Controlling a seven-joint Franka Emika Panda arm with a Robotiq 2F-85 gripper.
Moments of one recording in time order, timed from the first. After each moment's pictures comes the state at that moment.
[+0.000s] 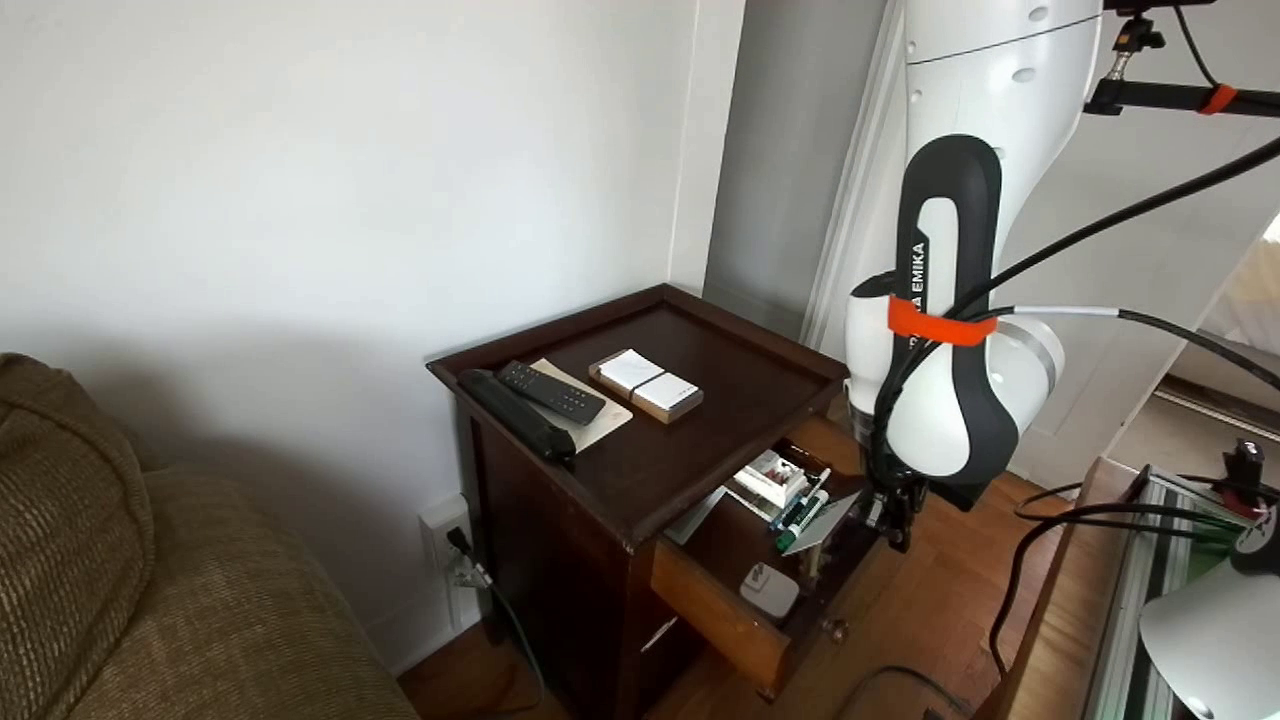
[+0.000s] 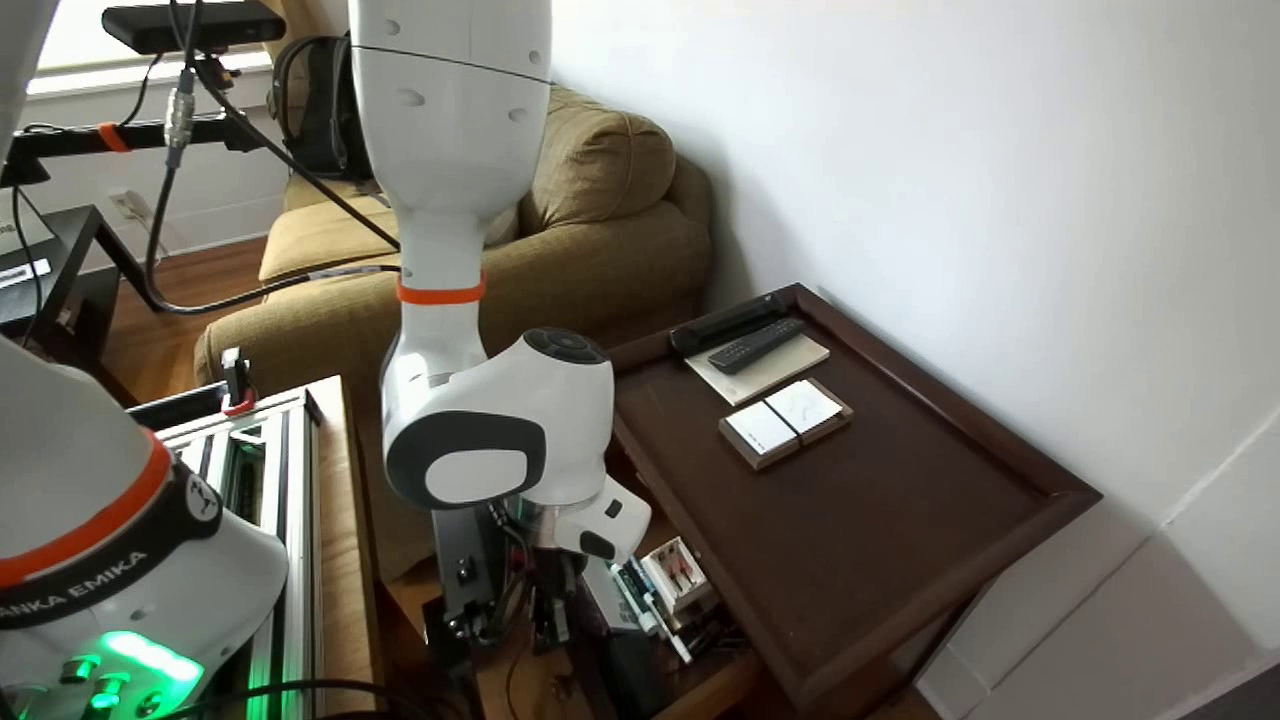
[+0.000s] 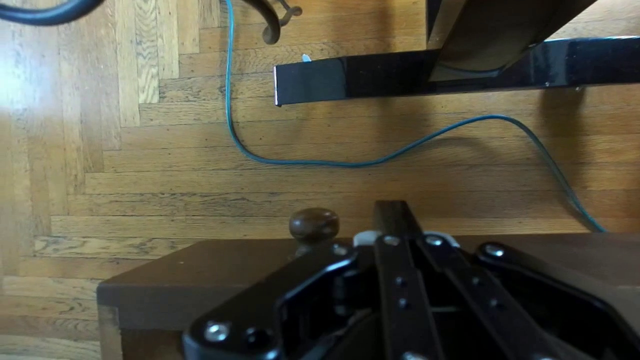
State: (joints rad) arm 0.19 0.74 -0.28 -2.70 -0.01 3.16 0.00
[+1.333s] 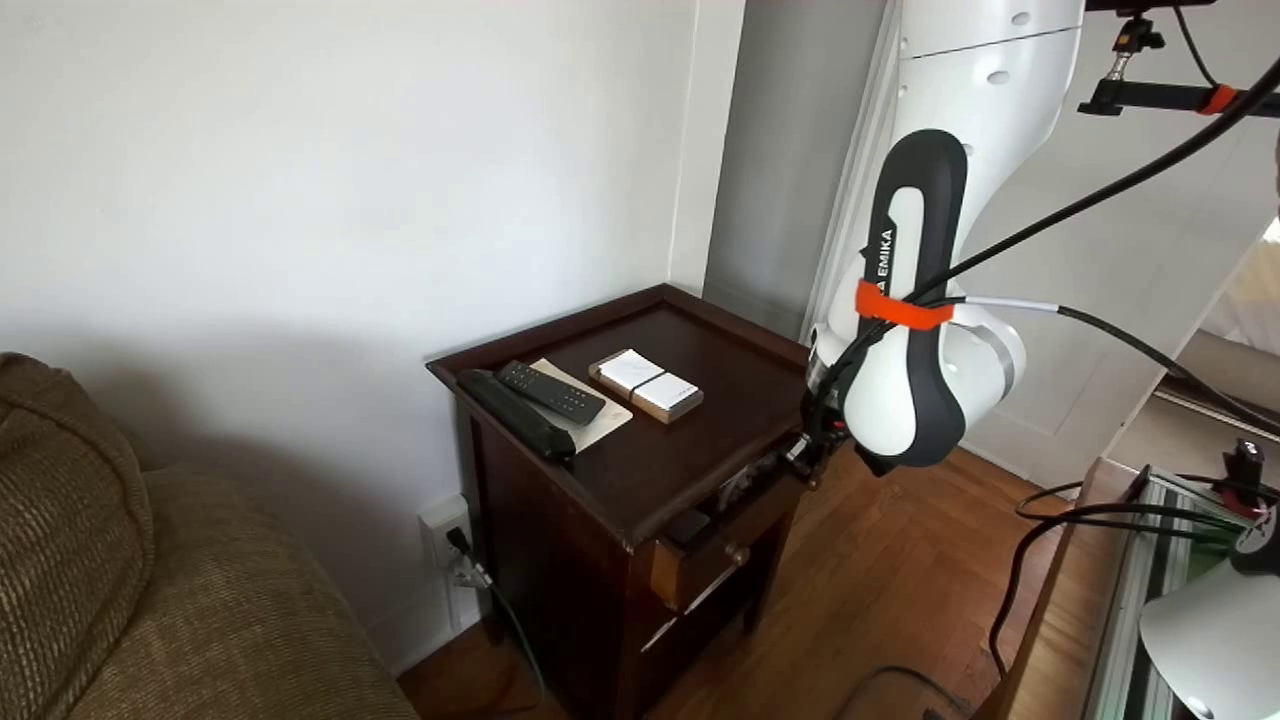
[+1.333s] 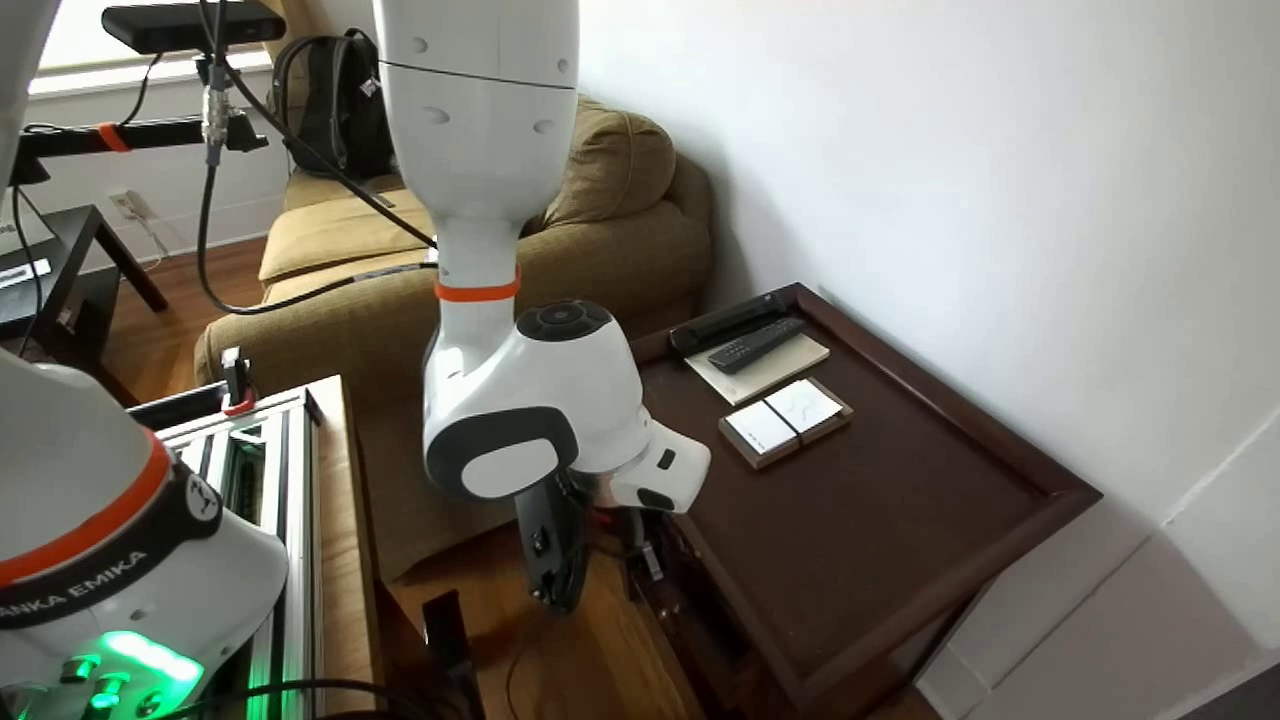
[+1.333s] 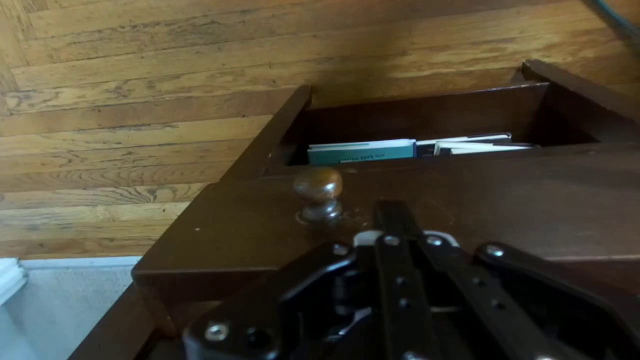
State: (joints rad) arm 0.07 0.76 -0.18 -2.62 0.04 3.51 0.01
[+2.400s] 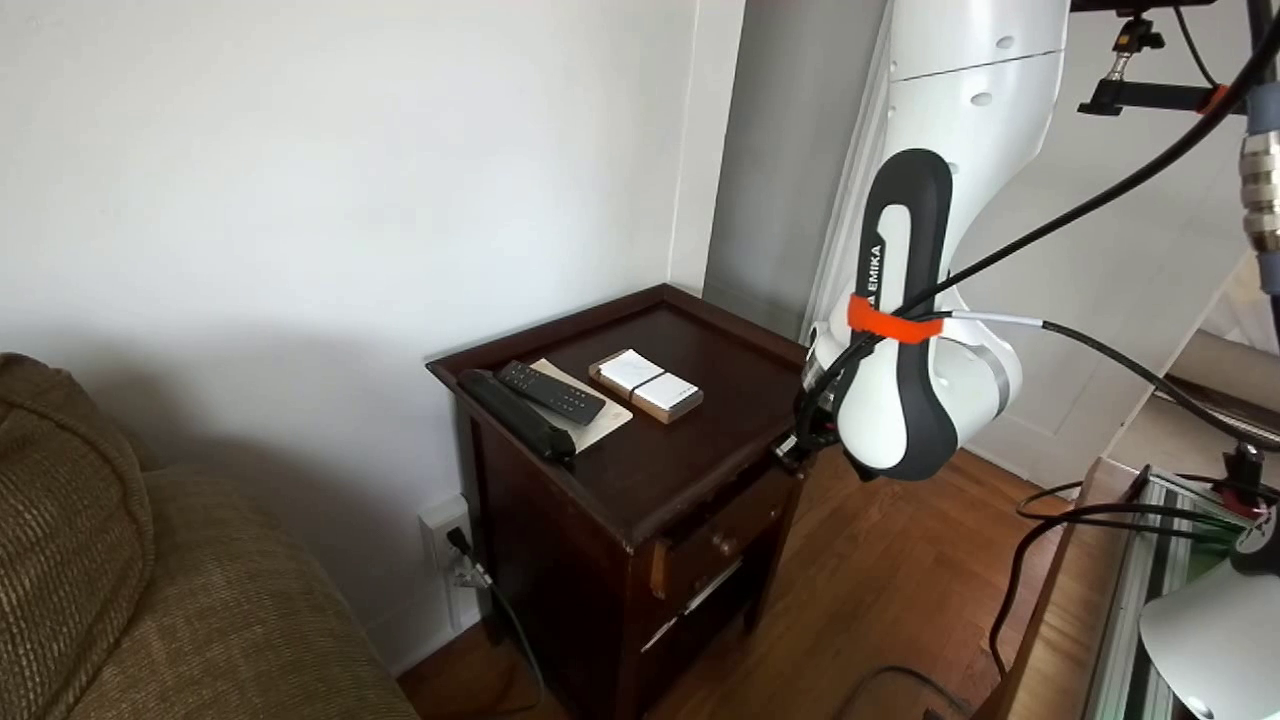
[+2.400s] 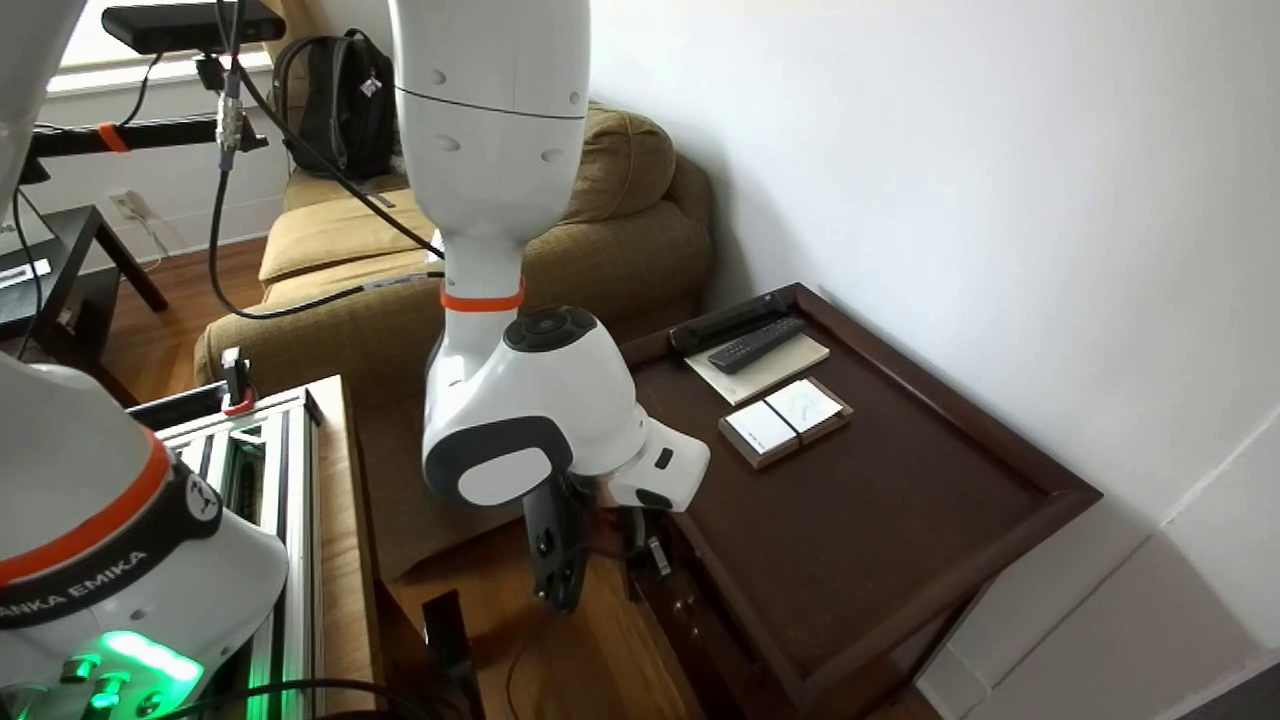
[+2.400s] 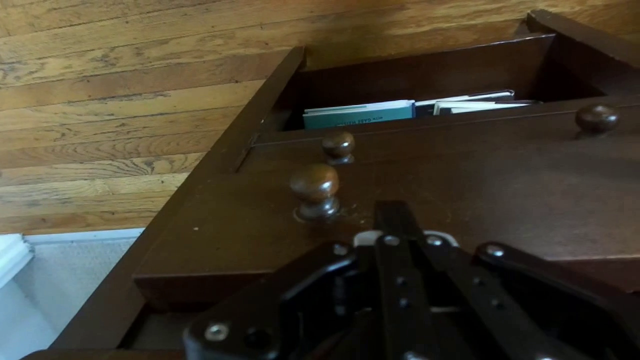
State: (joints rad) arm 0.04 0.80 -0.14 -2.60 0.07 3.63 0.01
